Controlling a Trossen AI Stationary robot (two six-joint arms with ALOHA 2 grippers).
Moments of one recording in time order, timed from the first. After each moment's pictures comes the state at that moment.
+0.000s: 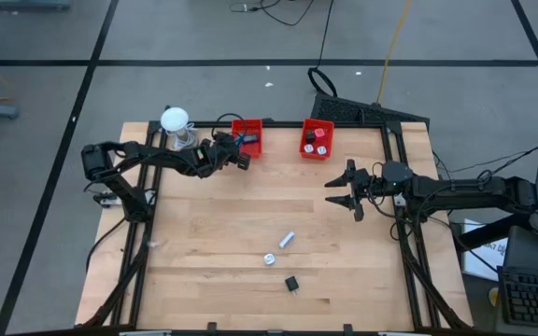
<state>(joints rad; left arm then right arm) 0.43 1.62 0.72 0.15 -0.47 -0.53 -0.20 0.73 0.23 0.39 -0.26 0.09</state>
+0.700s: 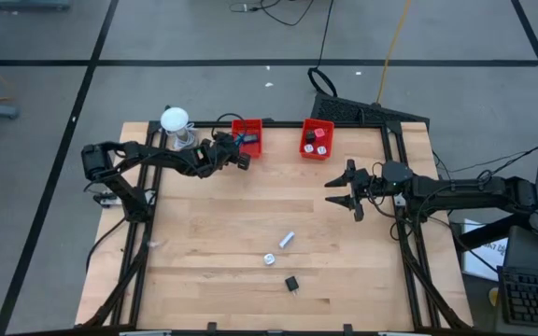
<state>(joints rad) 0.43 1.62 0.72 0.15 -0.47 -0.53 -0.20 0.73 0.23 0.39 -0.26 0.09</state>
